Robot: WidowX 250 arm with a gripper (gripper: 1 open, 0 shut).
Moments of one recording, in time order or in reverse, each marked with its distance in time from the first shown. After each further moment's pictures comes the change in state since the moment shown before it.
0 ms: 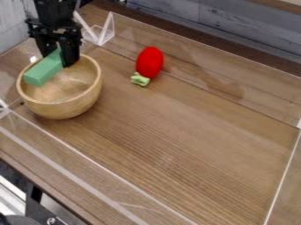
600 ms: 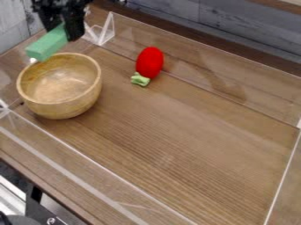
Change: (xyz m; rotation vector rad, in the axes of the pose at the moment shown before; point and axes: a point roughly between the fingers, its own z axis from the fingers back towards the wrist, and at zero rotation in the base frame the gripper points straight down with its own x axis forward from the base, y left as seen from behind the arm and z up) arm 0.008 -0.035 0.045 -0.053 -0.035 -0.088
